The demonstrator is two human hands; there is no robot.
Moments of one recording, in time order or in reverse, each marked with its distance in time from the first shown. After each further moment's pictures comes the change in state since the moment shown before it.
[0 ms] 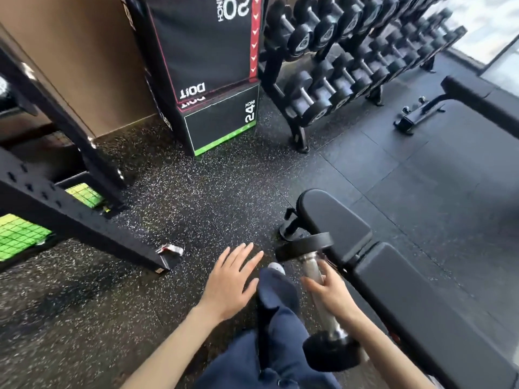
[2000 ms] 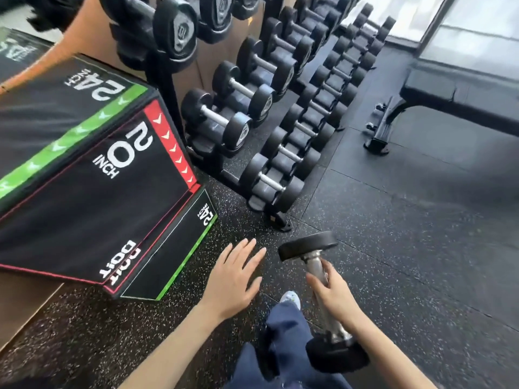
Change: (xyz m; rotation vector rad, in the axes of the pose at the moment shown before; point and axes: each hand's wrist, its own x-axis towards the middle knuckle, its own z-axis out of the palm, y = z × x) left_hand 0.737 -0.215 -0.148 0.122 -0.100 0.381; right_hand 0.588 -0.296 -0.183 0.226 0.267 0.108
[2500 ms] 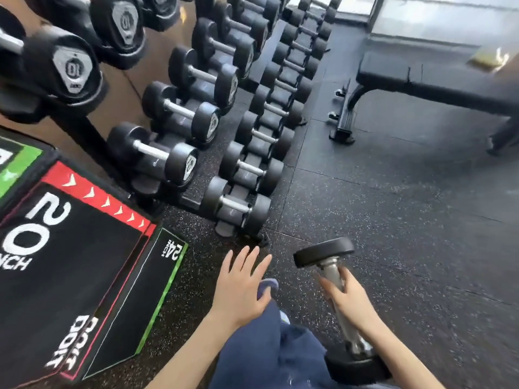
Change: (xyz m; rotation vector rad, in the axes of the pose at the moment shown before) left_hand 0.199 0.038 -0.006 0.036 -0.137 0.094; right_hand 0.121 0.012 -0.123 0.110 0.169 0.255
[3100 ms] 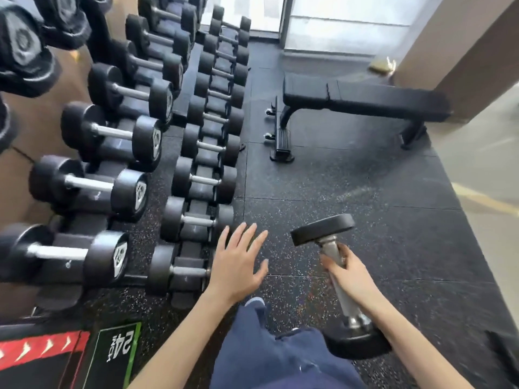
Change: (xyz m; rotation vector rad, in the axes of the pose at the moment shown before) left_hand 0.276 -0.026 -0.070 -0.064 0.102 0.270; right_hand 0.140 -0.130 -0.101 0.160 0.248 0.009
